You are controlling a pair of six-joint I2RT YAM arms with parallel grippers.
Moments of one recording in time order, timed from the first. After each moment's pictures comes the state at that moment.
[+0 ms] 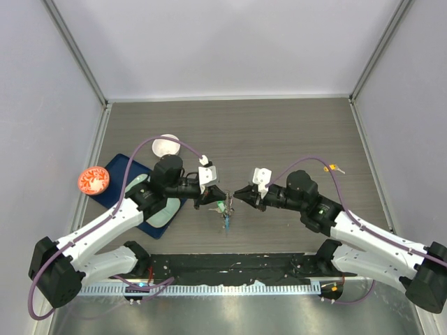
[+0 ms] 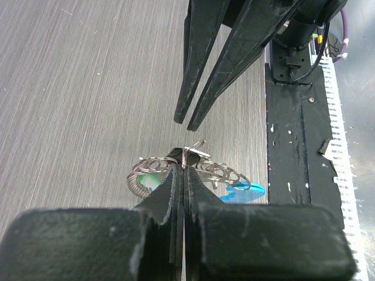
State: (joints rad) left arm -0.70 1.03 0.74 -0.12 0.72 0.26; right arm 0.85 0.89 0.57 0.14 -0.42 -0.23
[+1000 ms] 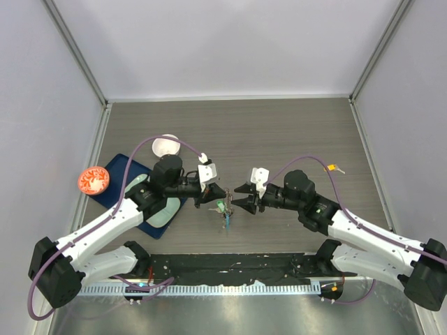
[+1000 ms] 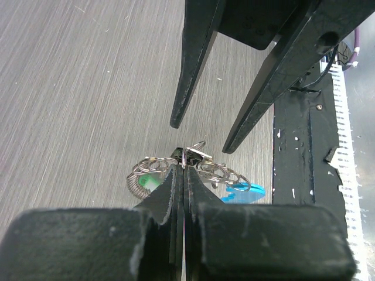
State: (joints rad) left arm -0.70 1.03 0.74 -0.10 0.68 0.23; right arm 0.85 0.90 0.57 0.16 -0.44 -0.20
